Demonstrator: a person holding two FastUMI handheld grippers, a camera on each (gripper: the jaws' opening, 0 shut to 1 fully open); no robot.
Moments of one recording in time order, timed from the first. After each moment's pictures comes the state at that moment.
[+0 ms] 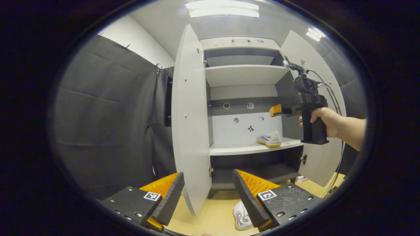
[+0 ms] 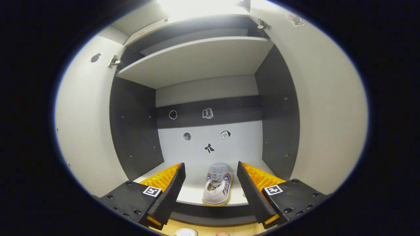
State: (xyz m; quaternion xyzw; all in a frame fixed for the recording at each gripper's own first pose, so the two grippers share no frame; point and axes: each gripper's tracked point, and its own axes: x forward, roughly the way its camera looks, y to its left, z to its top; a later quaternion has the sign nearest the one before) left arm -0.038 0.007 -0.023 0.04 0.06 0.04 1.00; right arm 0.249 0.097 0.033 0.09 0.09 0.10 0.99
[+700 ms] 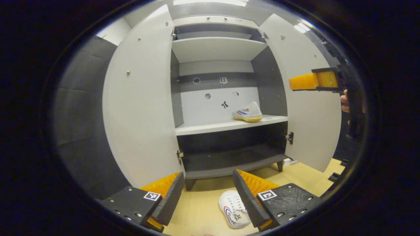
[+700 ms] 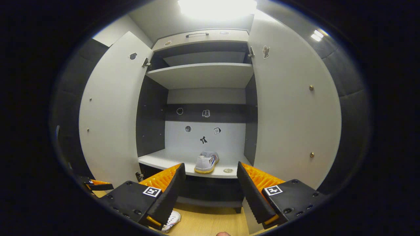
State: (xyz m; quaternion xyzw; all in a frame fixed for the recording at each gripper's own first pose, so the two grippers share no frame) left arm 0.019 -0.052 -0.125 0.05 0.16 -0.09 0.98; right arm 0.097 0.056 0.004 0.02 0.07 0.08 0.99
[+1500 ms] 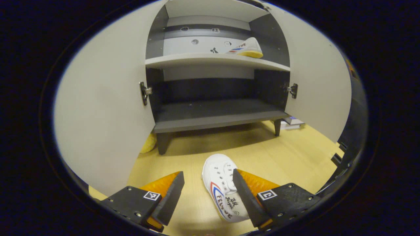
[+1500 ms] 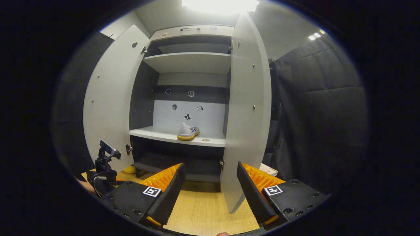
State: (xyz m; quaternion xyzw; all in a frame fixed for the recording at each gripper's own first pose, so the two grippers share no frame) left arm 0.017 -0.072 -0.303 0.02 0.34 -0.14 0.93; right arm 0.009 -0.005 -0.060 -0.01 0.13 0.02 0.99
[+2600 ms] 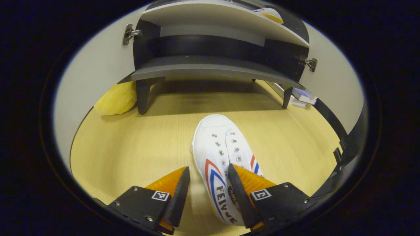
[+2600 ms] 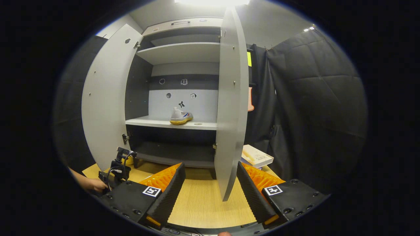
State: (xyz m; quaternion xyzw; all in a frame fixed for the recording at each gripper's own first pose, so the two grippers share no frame) left arm 0.003 -0.082 -0.375 -0.02 0.49 -0.15 0.86; right arm -0.014 -0.028 -0.093 0.02 0.18 0.02 0.98
